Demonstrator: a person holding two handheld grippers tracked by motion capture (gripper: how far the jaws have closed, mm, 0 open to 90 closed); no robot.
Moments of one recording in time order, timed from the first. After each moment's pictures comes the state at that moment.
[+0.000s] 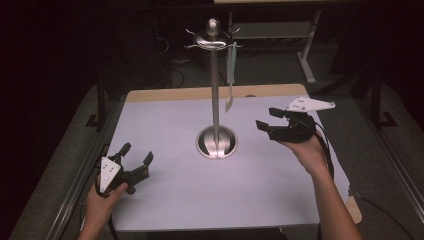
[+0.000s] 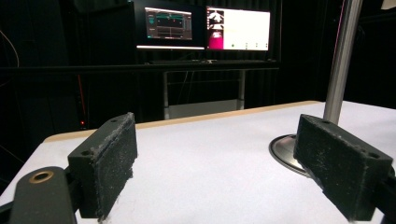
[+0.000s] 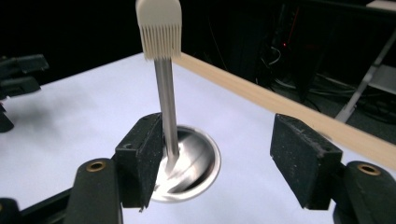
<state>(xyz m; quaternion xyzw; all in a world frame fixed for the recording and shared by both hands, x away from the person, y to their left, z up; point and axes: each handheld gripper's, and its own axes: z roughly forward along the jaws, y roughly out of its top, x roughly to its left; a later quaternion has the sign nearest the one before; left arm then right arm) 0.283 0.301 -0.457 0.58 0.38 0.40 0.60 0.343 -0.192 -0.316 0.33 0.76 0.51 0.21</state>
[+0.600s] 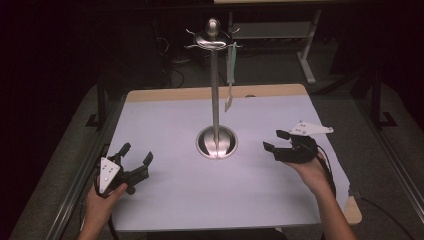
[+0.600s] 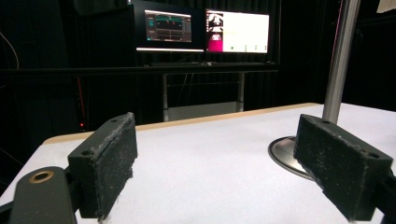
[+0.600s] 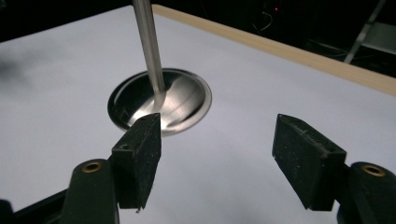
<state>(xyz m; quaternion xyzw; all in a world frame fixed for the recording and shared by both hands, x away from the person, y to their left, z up) 0.282 0.302 -0.457 0.58 0.37 0.40 0.60 0.327 -0.212 -0.382 0.37 0.77 0.47 0.20</state>
